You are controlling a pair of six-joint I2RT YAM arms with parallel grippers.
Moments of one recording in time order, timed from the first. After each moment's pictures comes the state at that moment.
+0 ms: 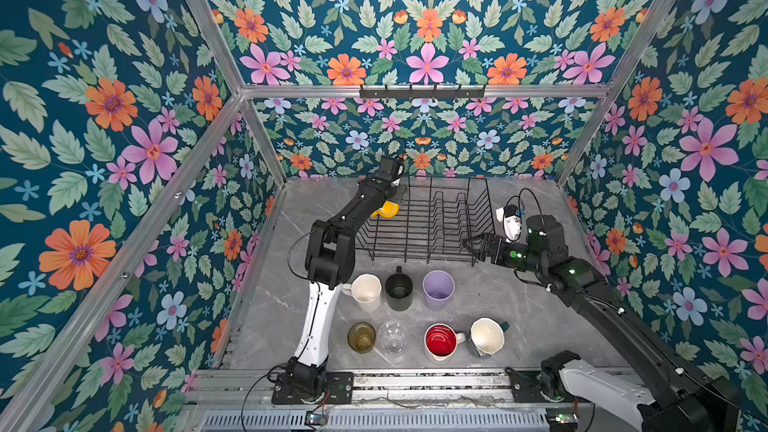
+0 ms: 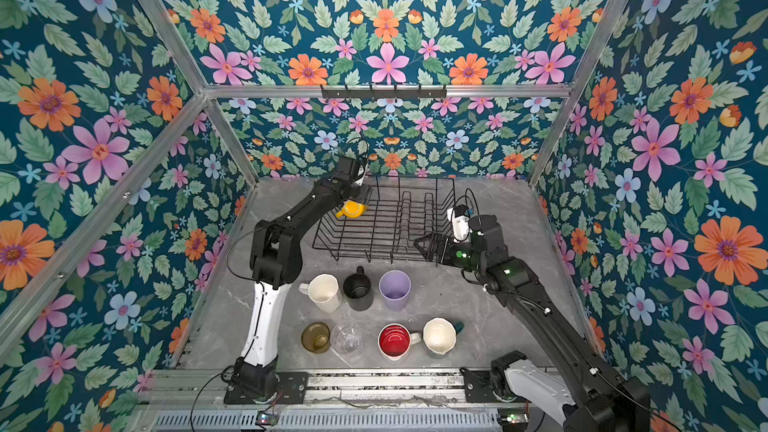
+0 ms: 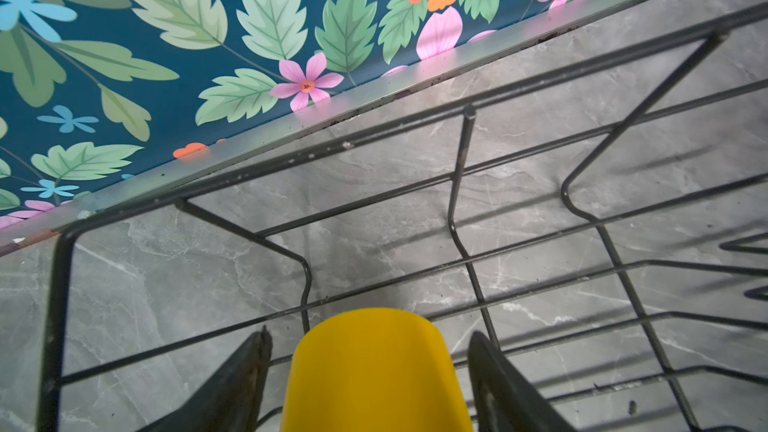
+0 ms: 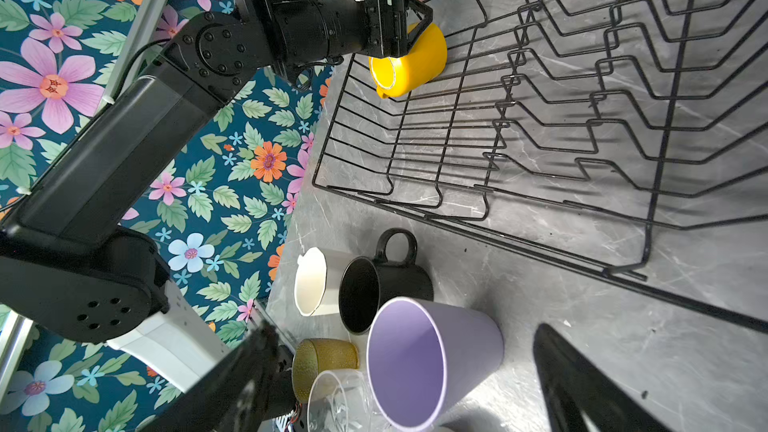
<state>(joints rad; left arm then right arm) -0.41 2.34 2.09 -0.54 -0.13 0.05 0.37 1.03 0.89 -0.38 -0.46 0.63</state>
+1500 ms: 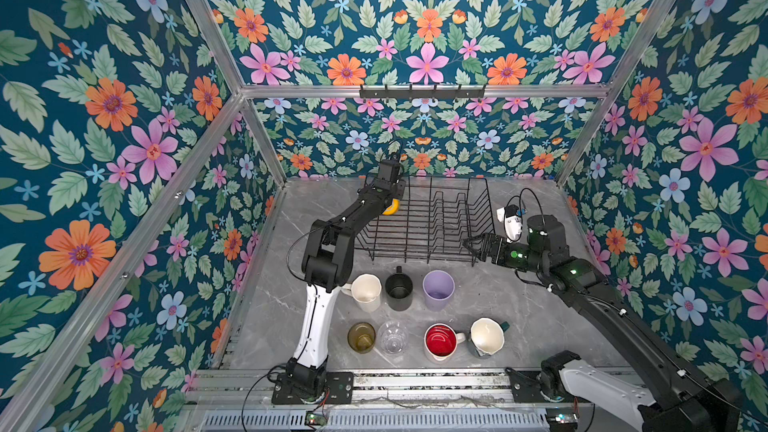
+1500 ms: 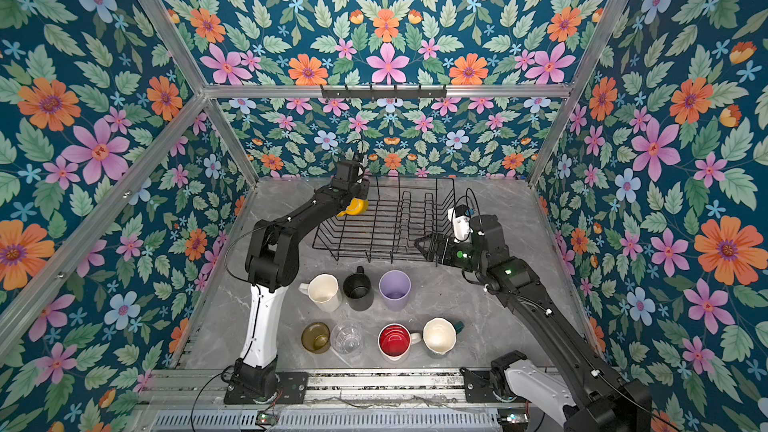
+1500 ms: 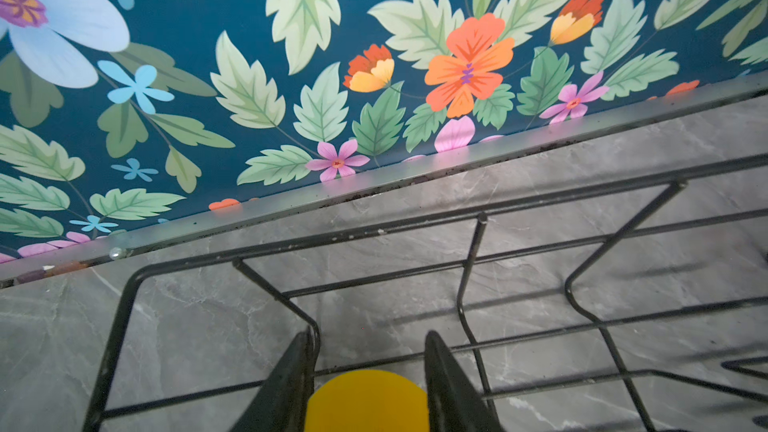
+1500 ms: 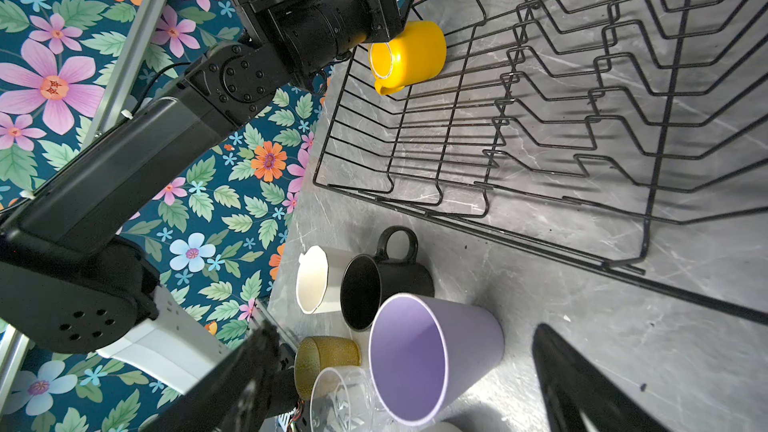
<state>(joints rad) -0.42 2.28 1.88 -0.16 -0.22 -0.02 0.37 1.02 0.89 -0.41 -0.46 0.63</state>
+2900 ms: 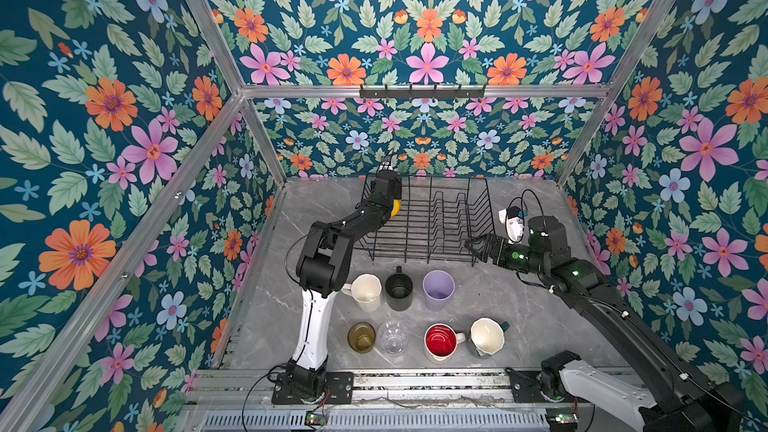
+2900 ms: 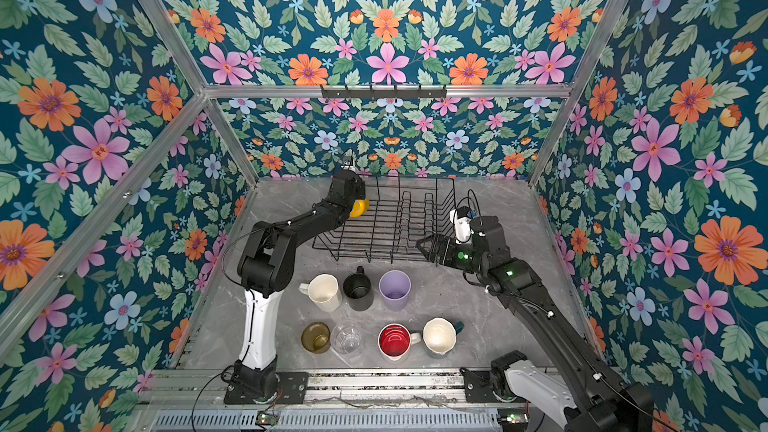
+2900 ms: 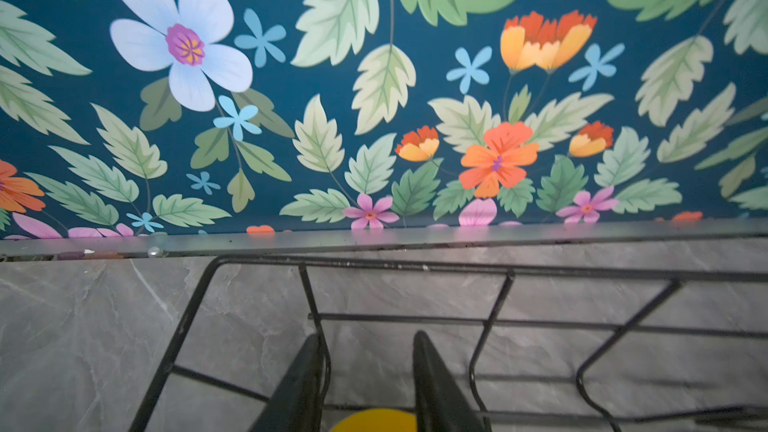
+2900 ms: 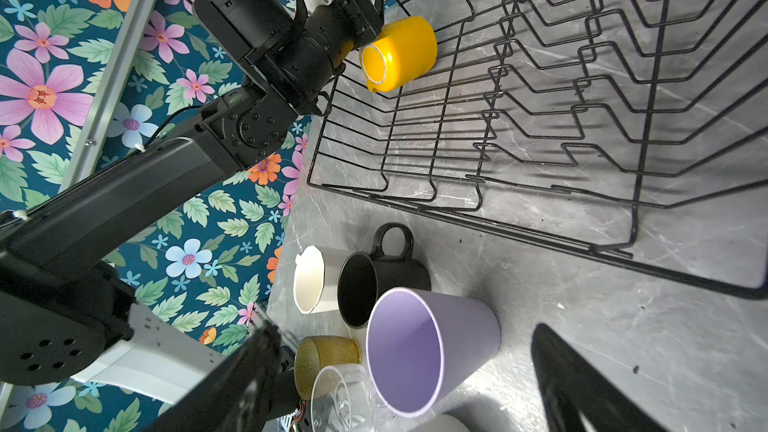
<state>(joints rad) -0.44 2.18 1.62 0.19 -0.31 -0.13 0.37 1.00 0.90 -0.44 -0.44 0.65</state>
